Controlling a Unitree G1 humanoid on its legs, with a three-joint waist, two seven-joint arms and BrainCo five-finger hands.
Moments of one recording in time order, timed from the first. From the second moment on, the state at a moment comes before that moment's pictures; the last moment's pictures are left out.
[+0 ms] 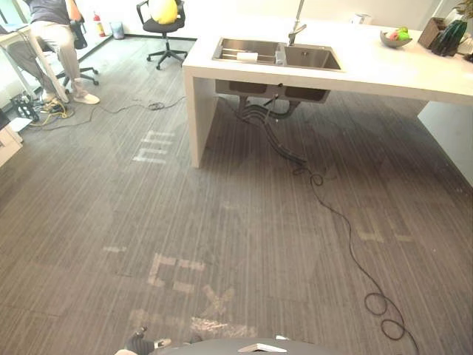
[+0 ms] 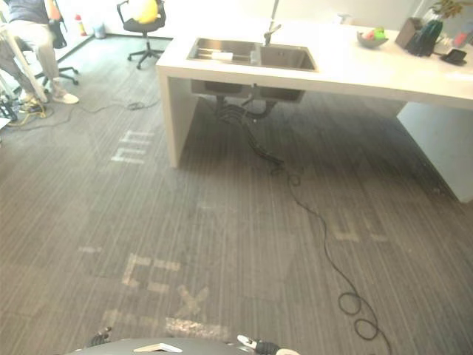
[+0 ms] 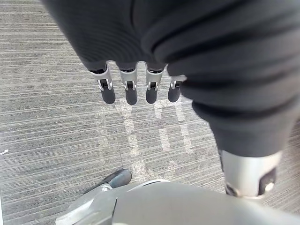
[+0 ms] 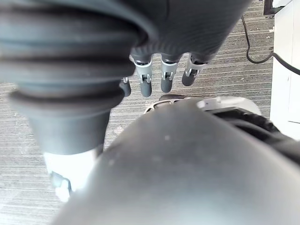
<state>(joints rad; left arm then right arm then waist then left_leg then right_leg) 0.17 0.18 -0.08 1.08 0.24 -0.05 0.04 0.06 -0.17 -0.04 1.12 0.15 0.20 0.28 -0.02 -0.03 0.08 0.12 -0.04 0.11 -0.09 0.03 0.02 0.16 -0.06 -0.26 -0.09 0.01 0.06</state>
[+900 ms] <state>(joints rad) 0.16 0.18 -0.08 1.08 0.25 -0.05 0.01 0.06 -0.17 -0.04 1.12 0.15 0.21 0.28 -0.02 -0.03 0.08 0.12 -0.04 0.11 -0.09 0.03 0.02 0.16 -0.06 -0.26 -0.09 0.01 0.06</state>
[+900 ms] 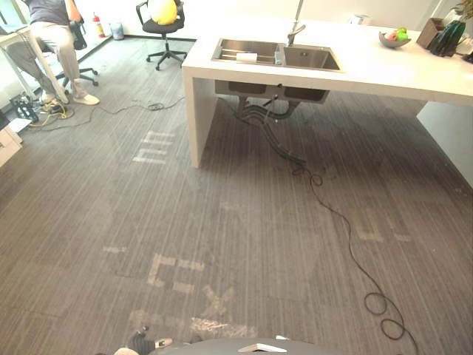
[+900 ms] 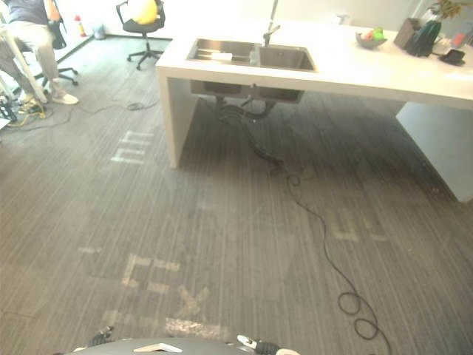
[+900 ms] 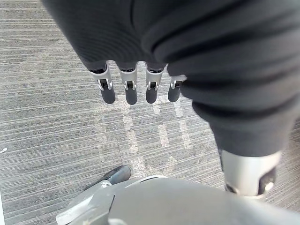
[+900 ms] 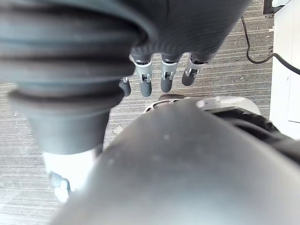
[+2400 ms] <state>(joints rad) 0.12 0.16 0.04 1.03 0.21 0.06 -0.01 0.19 -0.09 -0.26 1.06 0.23 0.20 0.23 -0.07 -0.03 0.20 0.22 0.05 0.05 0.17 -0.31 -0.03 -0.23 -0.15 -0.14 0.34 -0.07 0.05</state>
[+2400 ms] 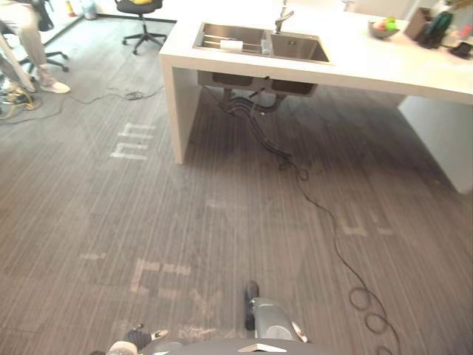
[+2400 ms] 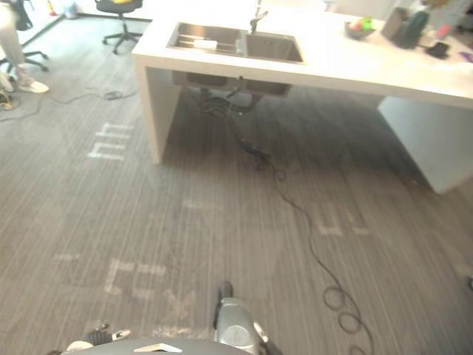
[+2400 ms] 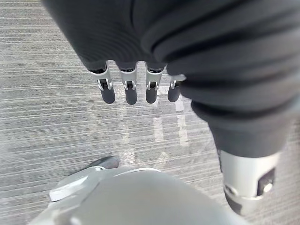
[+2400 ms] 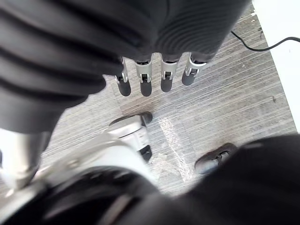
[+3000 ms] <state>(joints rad) 0.17 0.07 0.15 0.94 0.09 -0.07 0.05 0.10 -0.16 -0.24 1.07 0.20 0.23 0.17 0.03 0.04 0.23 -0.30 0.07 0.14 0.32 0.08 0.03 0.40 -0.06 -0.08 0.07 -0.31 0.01</state>
